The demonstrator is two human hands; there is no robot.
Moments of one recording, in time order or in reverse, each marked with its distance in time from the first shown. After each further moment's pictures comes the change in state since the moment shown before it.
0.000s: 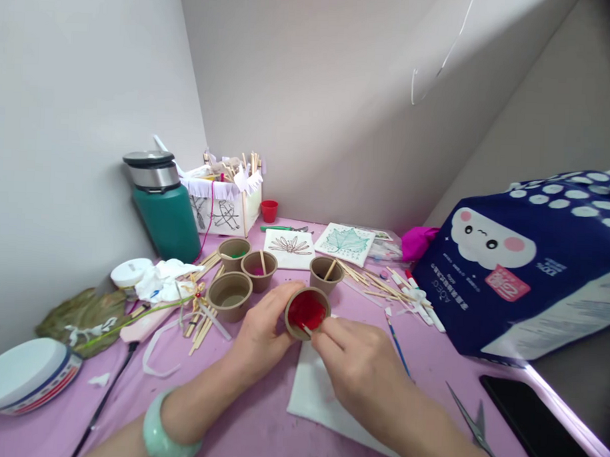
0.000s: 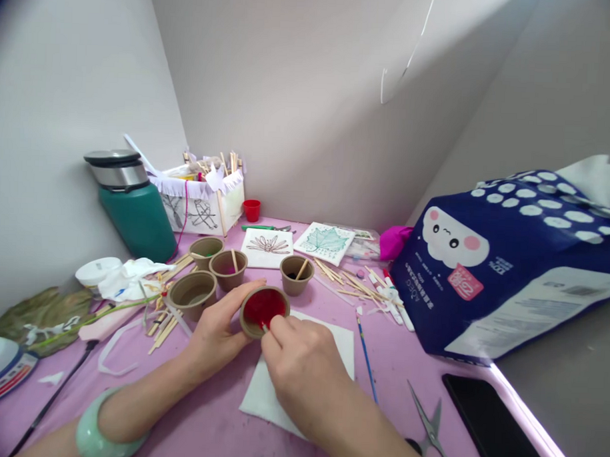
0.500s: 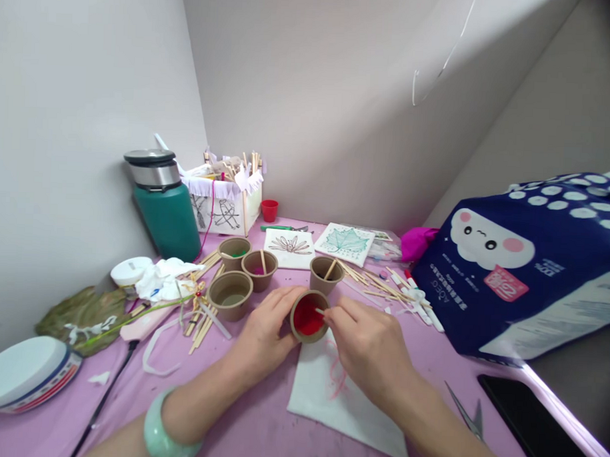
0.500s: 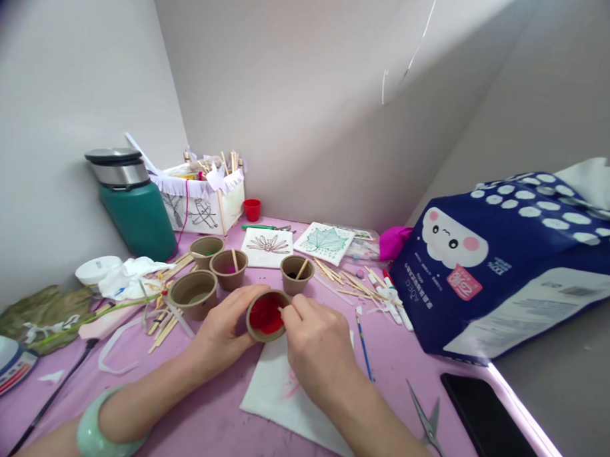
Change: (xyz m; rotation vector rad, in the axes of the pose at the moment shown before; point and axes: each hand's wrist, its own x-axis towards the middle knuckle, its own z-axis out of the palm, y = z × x) left_hand 0.002 0.003 -0.001 0.033 -0.079 -0.010; right_hand 0.001 0.010 0.010 -0.059 0.070 0.165
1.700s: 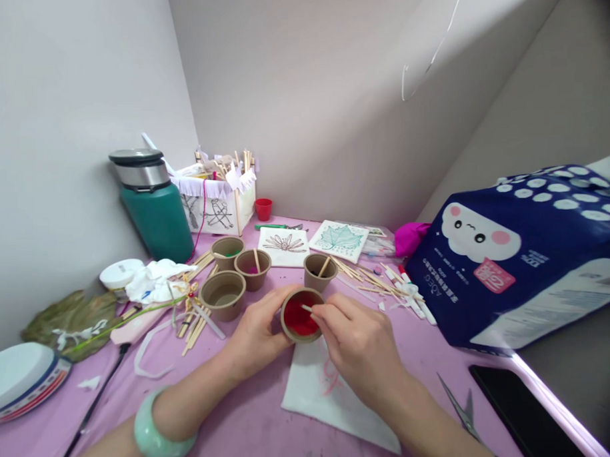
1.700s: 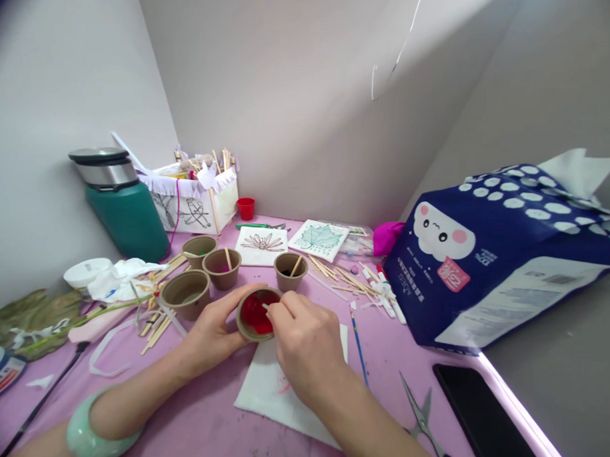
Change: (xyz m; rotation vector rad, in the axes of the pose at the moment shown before) left_hand 0.002 -0.001 -0.002 -0.175 -0.061 -0.057; right_hand 0.001 -0.003 -0.003 0.092 0.028 0.071
